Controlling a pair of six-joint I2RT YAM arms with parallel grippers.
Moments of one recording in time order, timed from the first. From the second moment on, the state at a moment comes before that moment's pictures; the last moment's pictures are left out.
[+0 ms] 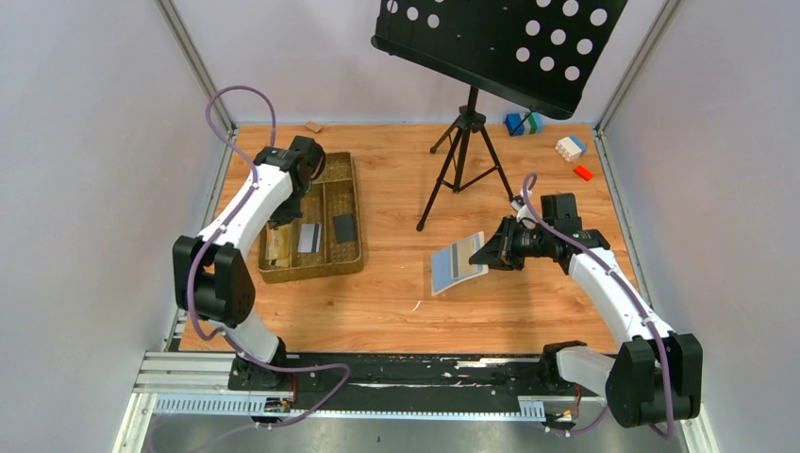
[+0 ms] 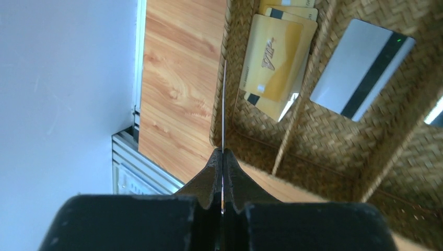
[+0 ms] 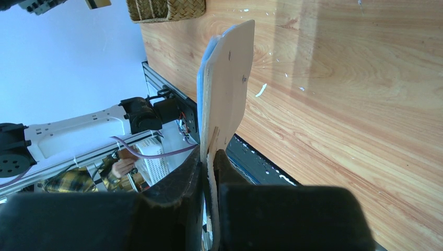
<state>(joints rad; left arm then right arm) -0.26 1.61 1.45 -1.23 -0.62 -0.42 0.14 1.14 0.78 -0.57 -0.84 0.61</state>
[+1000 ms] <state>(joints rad) -0.18 1.84 1.30 -0.97 -0.57 -0.22 0.14 1.12 0.74 -0.54 -0.84 0.63</state>
